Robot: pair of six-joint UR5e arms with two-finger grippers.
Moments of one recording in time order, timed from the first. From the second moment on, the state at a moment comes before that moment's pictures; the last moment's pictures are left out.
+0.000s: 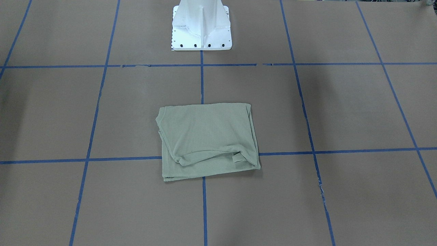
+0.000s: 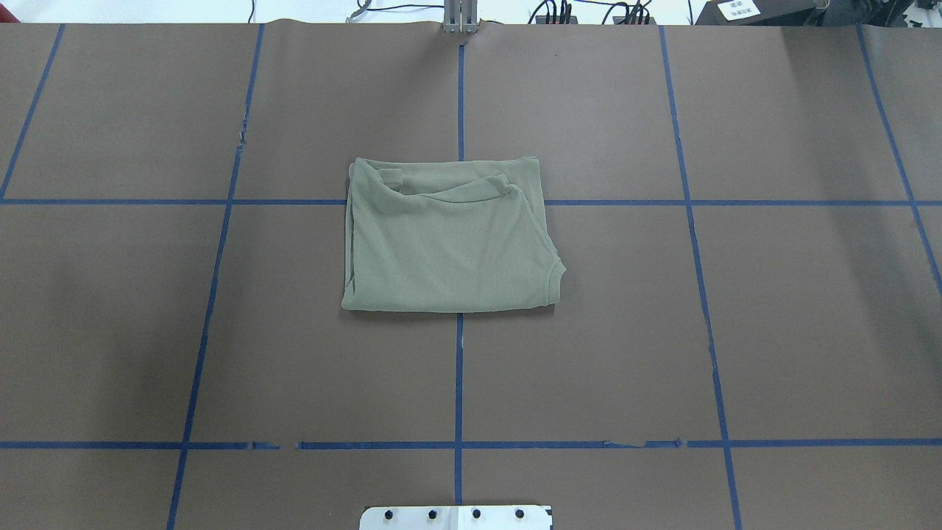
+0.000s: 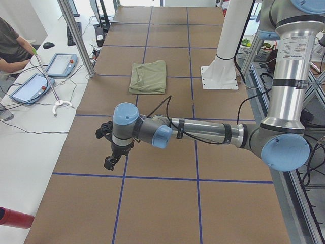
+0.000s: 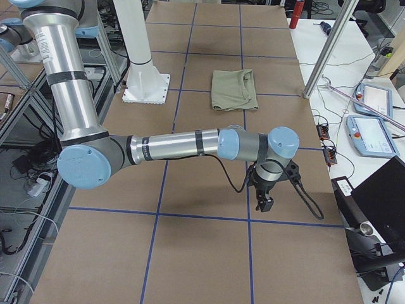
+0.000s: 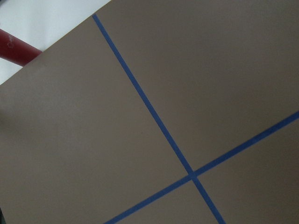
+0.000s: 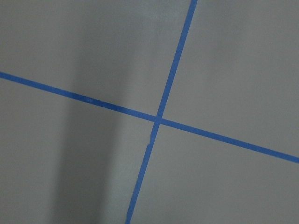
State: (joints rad) left arm -1.53 -1.61 -1.60 -1.85 -2.19 0.28; right arm 1.60 -1.40 1.54 -1.81 2.31 -0.37
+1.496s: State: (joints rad) left arm -1.54 -1.59 -1.70 -1.52 -2.27 0.11; right arm 1.61 -1.55 1.59 -1.77 2.35 -0.25
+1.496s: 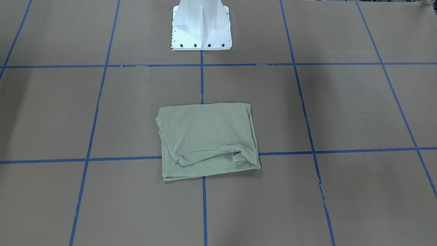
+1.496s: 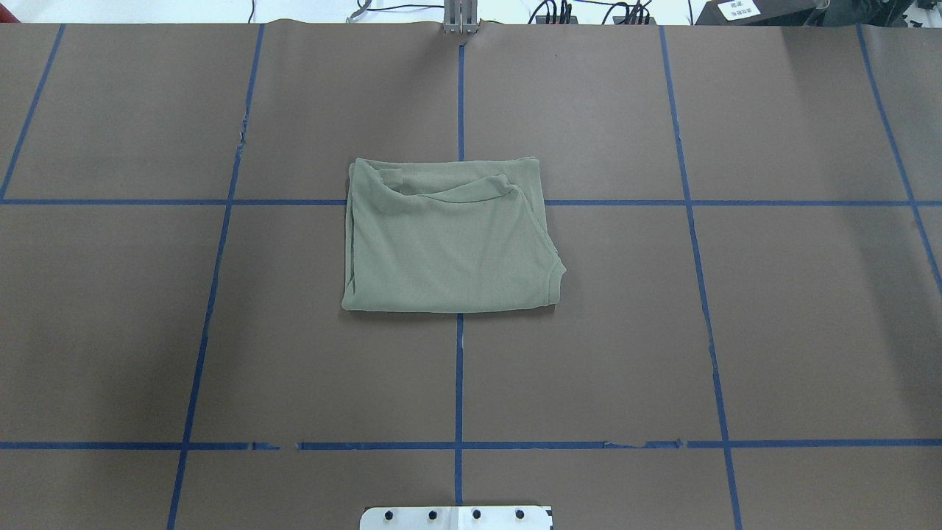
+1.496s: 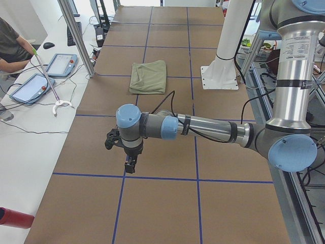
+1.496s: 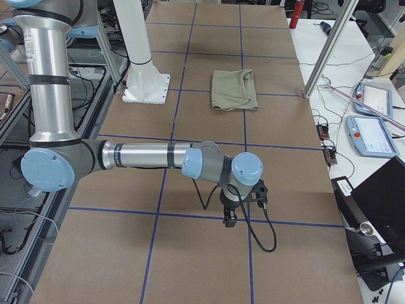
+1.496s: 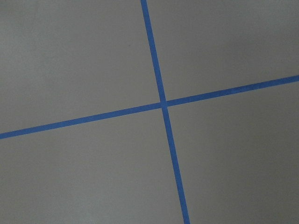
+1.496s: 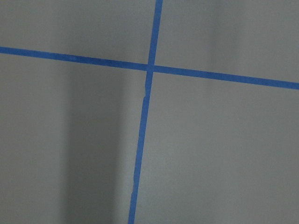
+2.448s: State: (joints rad) left arm -1.54 -1.58 -1.71 -1.52 -2.27 0.11; right arm 1.61 -1.64 1.58 -1.49 2.36 0.05
